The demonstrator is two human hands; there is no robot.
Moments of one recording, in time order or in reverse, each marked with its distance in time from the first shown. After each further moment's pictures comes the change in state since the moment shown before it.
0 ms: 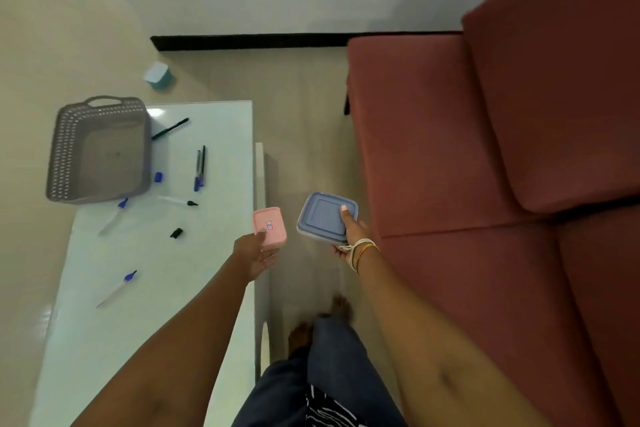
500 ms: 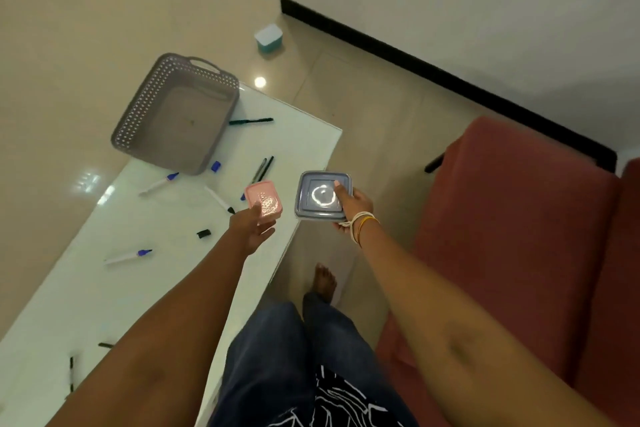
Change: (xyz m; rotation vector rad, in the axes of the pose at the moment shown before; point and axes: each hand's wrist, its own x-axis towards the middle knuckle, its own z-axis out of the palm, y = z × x) left_hand 0.098 0.181 -0.027 -0.543 0.236 0.034; right_hand 0.131 -0.164 0.239 -0.591 -0.267 -0.082
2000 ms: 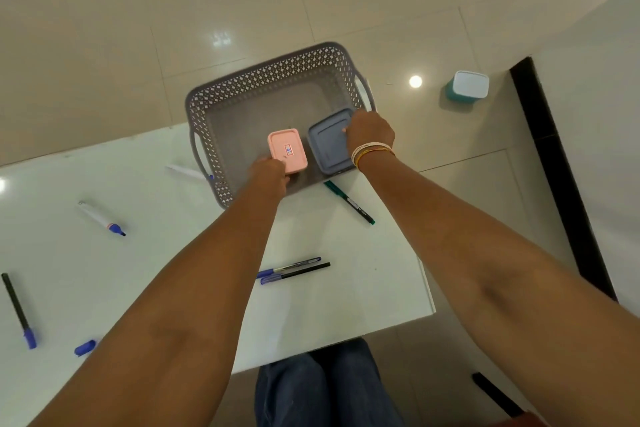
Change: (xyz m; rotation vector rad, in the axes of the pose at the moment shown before) left_hand 0.305 0.237 -0.018 -0.600 0.590 0.010; right_hand 0.275 -0.208 0.413 -1.795 -0.286 -1.155
